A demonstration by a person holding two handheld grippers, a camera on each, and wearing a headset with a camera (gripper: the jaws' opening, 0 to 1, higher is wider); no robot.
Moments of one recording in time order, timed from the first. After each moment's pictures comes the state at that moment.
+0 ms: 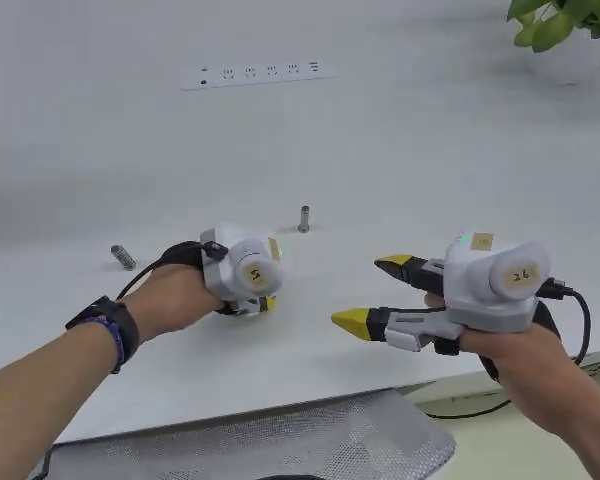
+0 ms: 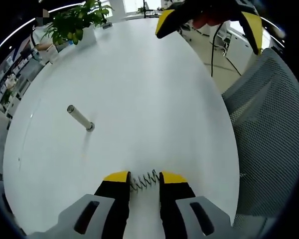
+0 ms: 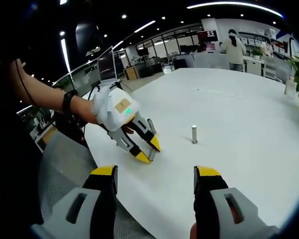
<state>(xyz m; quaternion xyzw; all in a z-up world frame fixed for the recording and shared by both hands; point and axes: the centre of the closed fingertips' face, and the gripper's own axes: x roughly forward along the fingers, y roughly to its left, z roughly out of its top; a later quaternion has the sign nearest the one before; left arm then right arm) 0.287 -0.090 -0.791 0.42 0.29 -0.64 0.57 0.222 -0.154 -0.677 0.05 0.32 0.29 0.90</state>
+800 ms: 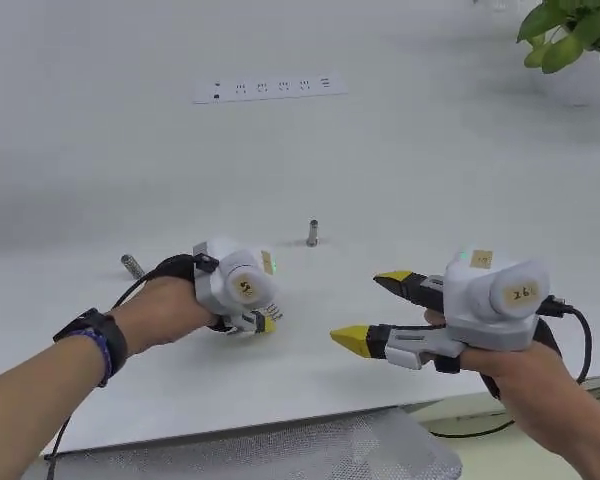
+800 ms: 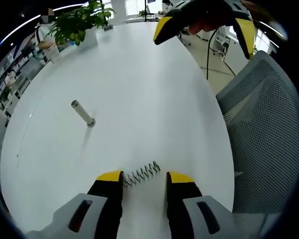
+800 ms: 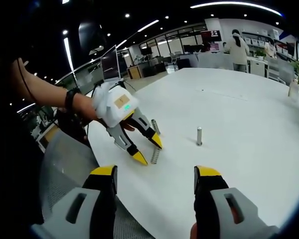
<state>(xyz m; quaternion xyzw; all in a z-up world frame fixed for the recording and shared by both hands) 0.286 -0.079 -0.786 0.40 0.29 -0.66 0.57 0.223 -0.145 -0.676 0.05 0.32 0.31 0.90</state>
